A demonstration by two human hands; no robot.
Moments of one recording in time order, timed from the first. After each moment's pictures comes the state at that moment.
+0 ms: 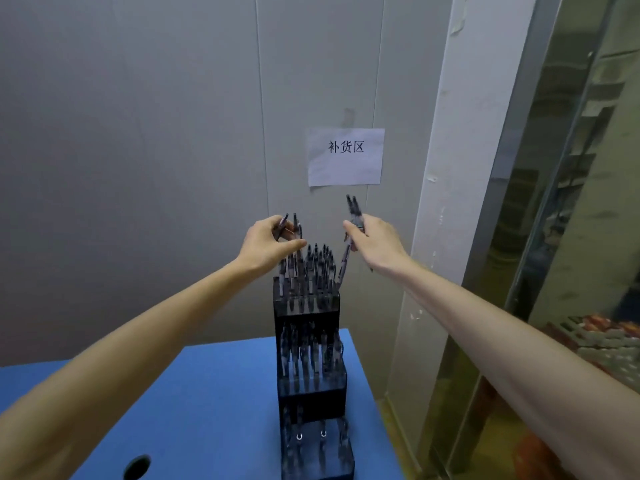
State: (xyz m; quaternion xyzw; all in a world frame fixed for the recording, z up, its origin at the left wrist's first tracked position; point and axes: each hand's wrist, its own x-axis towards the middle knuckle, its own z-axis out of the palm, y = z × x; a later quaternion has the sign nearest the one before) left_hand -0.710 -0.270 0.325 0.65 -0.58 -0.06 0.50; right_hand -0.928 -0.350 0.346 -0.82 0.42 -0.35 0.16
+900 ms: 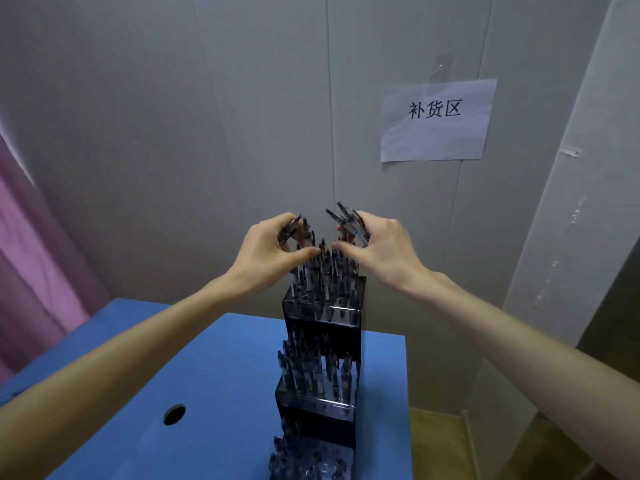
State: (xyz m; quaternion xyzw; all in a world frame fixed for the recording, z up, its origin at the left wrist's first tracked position) left_hand -0.733 -0.277 0.308 0.70 -0.55 0.06 0.45; right_hand -0.885 -0.448 0.301 -0.89 0.11 -0.39 0.21
